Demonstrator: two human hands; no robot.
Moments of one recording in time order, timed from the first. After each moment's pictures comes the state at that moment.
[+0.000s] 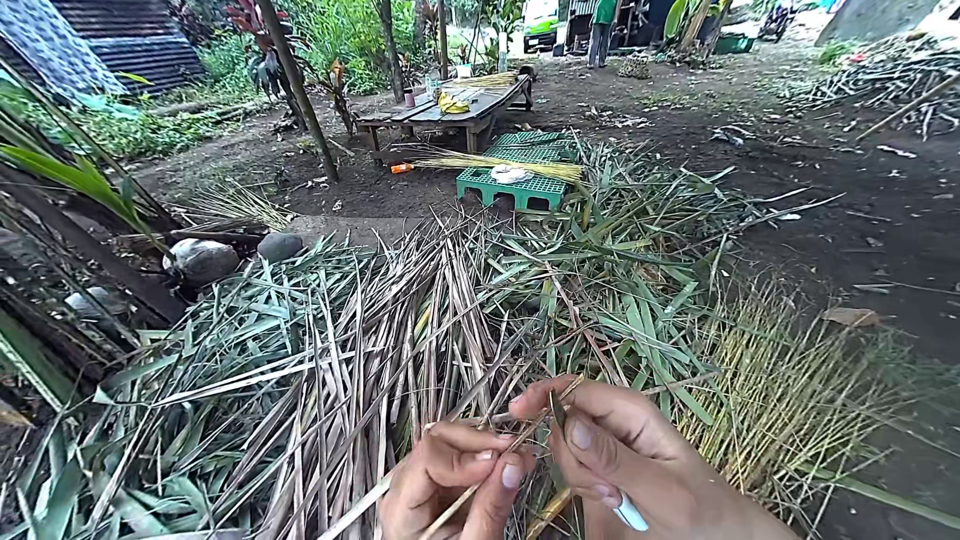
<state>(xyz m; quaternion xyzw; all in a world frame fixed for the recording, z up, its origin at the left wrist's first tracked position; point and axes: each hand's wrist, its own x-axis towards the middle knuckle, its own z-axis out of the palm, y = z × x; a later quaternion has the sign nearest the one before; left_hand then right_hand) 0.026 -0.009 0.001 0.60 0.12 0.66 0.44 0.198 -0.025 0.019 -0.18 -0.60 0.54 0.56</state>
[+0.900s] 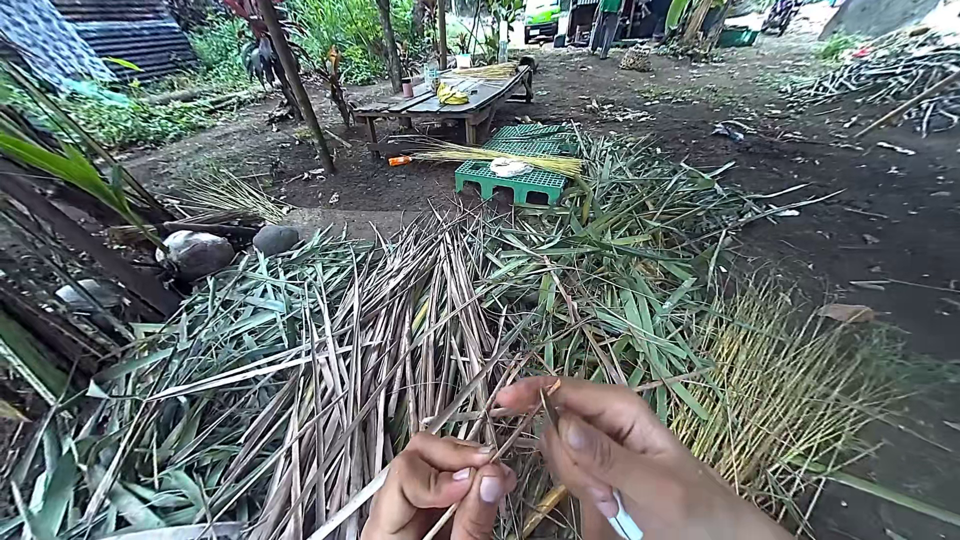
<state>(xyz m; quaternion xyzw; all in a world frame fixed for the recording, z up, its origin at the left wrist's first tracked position) 0.020 -0.015 -0.002 0.59 0.13 0.69 0.41 0.193 -0.024 0.019 -0.18 -0.59 0.56 0.56</state>
